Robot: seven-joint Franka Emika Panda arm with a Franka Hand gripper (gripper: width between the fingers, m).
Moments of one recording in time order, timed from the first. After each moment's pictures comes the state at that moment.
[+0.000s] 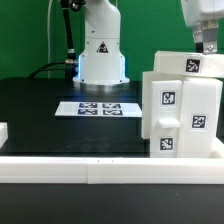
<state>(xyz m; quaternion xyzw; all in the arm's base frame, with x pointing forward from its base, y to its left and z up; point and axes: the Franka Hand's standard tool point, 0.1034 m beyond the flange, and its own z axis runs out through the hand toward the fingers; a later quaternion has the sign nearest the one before) 0.557 0.131 0.177 -0.64 0.76 0.02 0.12</state>
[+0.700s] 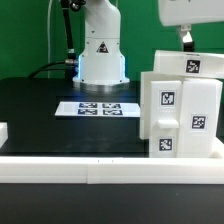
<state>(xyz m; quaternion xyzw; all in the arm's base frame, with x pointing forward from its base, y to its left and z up) 0.557 0.138 0.171 -0.89 0.44 0.01 0.06</state>
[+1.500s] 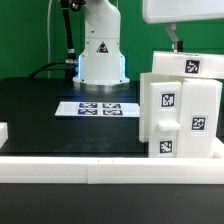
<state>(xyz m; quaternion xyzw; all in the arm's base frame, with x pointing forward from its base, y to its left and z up) 0.565 0.133 0.175 -1.00 0.07 0.00 0.06</state>
